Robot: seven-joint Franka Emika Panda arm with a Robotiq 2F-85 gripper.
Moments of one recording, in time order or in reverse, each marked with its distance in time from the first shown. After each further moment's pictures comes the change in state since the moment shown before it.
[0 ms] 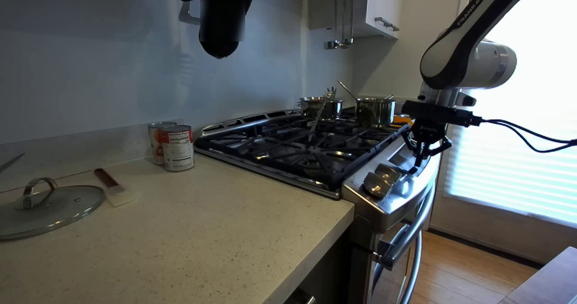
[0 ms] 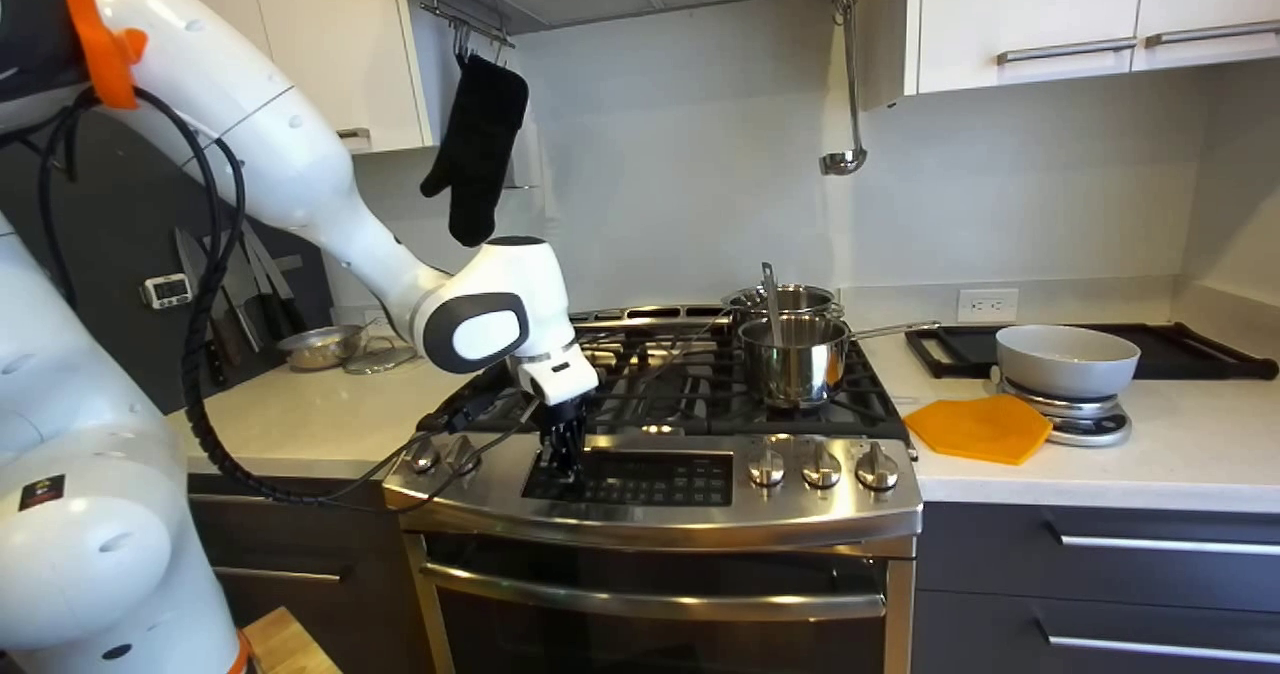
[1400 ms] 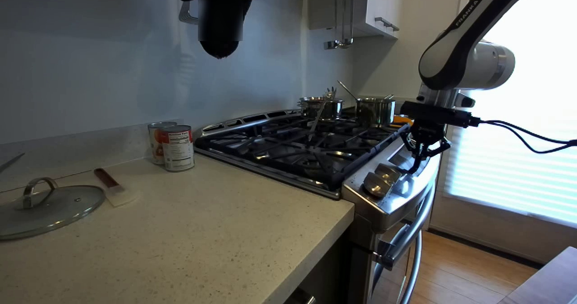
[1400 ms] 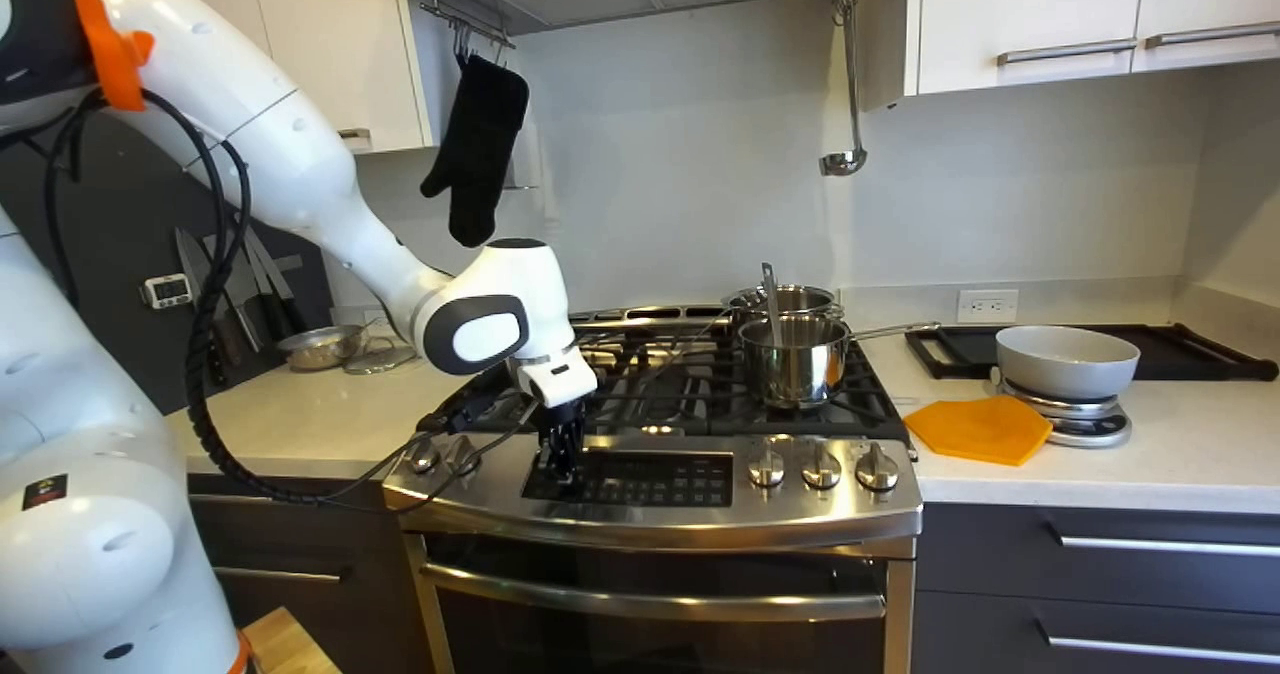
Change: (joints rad) arm 0.013 0.008 -0.006 0.001 0.014 0.001 0.000
